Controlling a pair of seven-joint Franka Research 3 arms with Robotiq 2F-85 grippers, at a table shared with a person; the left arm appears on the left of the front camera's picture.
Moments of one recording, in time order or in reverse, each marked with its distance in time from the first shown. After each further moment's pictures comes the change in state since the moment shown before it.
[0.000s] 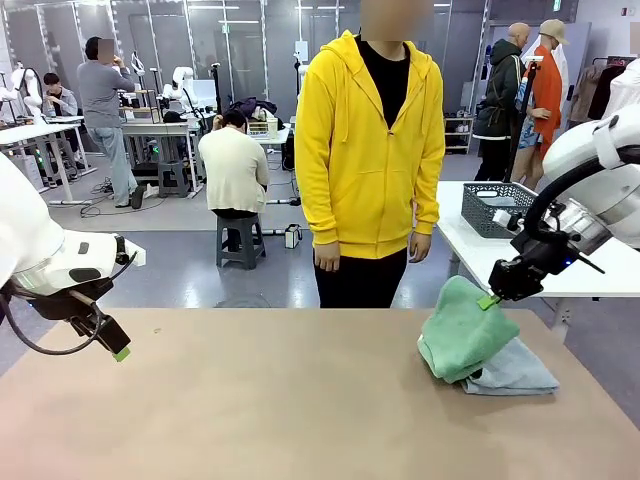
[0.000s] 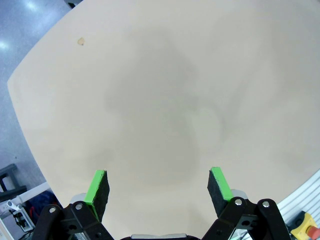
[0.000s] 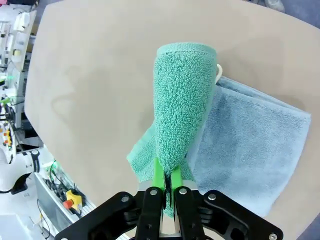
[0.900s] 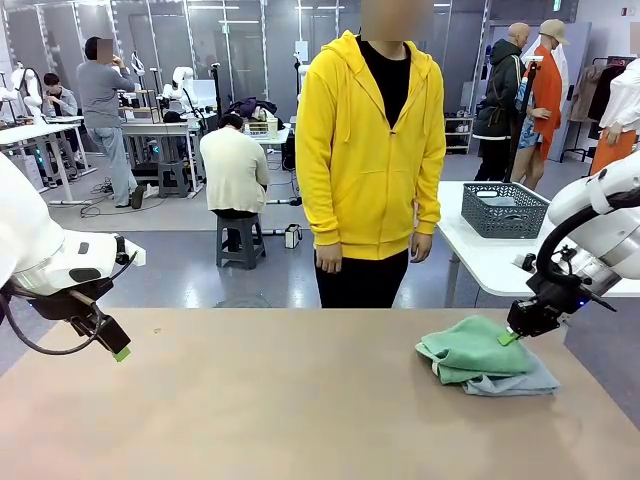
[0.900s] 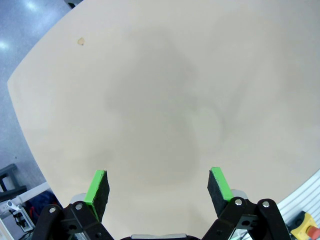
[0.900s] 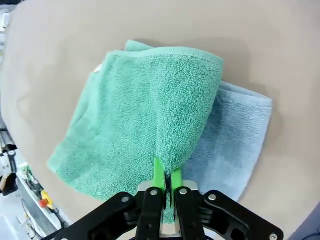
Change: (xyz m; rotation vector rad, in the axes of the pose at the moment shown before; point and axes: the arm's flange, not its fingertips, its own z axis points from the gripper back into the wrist) left arm 0.000 0.000 0.000 0.000 0.000 0.000; right arm -0.014 -0.093 -0.042 -0.071 0.050 -0.017
